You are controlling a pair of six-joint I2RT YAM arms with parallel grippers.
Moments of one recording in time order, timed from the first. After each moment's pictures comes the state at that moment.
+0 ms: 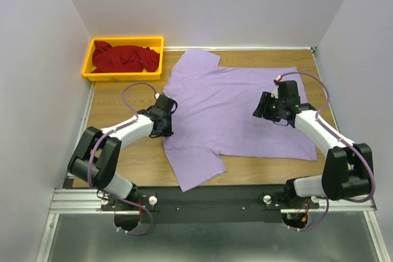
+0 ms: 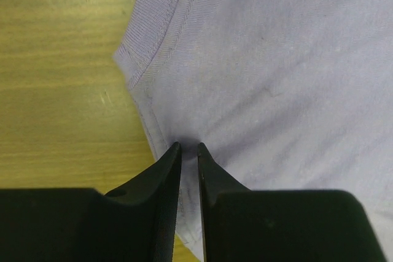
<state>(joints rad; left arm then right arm) -0.47 1.52 0.80 -0.39 -0.12 -0.45 0.16 1.36 0.84 -0.34 -0.15 0.37</state>
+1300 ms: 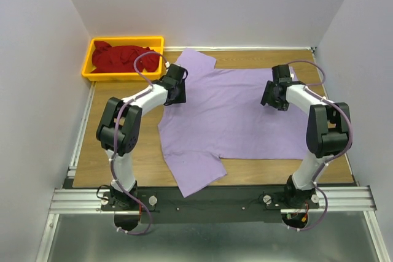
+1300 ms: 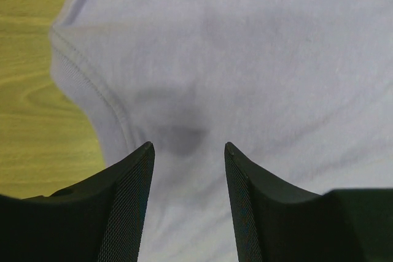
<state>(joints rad) -0.42 1.88 1.30 -0.36 -0.18 -0.41 0.11 1.77 1.17 -0.45 0.20 0.39</state>
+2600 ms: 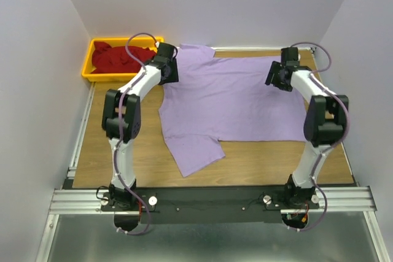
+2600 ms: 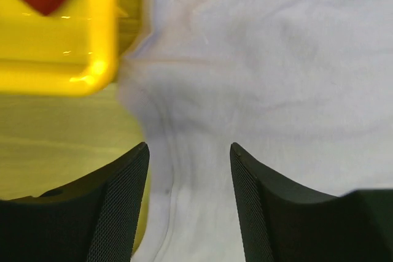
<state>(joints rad) -0.28 2.19 1.81 -0.53 -0.16 -0.34 0.02 2.01 1.51 -0.44 0.14 0.31</state>
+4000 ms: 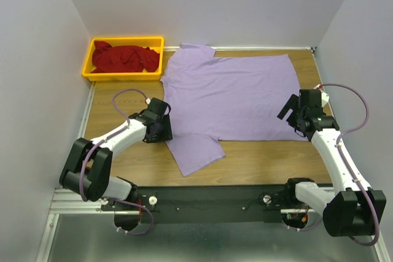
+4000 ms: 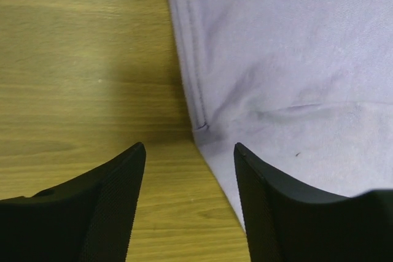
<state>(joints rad) -0.41 1.36 0.72 -0.49 -0.06 -0.55 0.01 1.04 0.80 -0.63 0.25 0.54</state>
